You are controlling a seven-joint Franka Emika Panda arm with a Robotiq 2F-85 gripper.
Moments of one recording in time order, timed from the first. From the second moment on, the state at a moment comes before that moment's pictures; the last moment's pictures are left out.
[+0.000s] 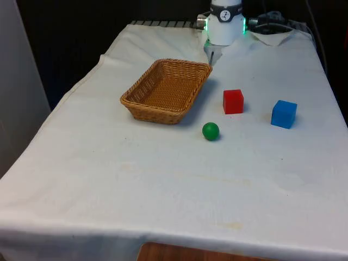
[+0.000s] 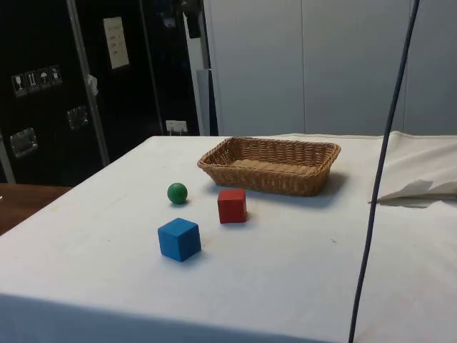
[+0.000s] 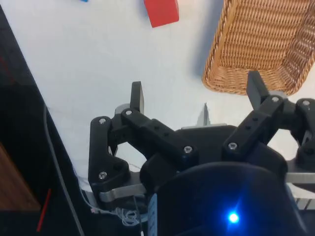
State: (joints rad) arm 0.15 0.05 -0.16 -1.87 0.04 1.87 -0.05
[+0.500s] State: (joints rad) arm 0.15 0.15 -0.15 -1.80 0.03 1.95 -0.04
